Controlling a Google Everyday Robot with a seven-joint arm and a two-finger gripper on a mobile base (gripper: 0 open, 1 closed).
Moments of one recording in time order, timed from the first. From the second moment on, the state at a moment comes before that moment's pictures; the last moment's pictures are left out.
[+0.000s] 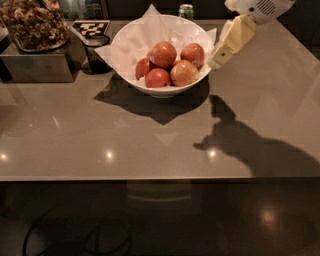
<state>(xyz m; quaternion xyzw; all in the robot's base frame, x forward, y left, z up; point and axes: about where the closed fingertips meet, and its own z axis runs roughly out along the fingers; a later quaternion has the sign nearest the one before) 0.607 -0.145 1.021 -0.56 0.75 0.06 0.33</state>
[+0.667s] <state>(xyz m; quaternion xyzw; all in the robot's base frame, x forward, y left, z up) 0.614 -0.136 1.010 -0.56 0.75 0.07 0.34</state>
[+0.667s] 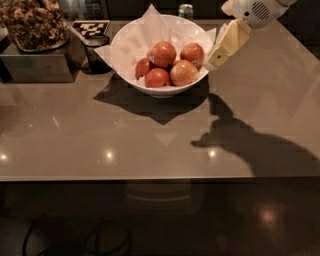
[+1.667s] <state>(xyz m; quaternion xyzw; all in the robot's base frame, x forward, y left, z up) 0.669 -0.079 0.994 -0.57 0.73 0.12 0.36</state>
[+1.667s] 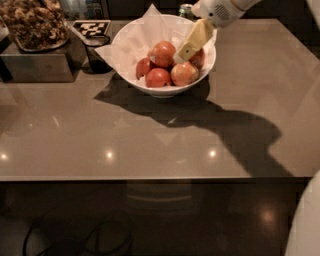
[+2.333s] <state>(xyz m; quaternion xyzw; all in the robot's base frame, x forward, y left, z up) 0.671 -0.077 0.998 -0.57 0.73 0.12 0.36</state>
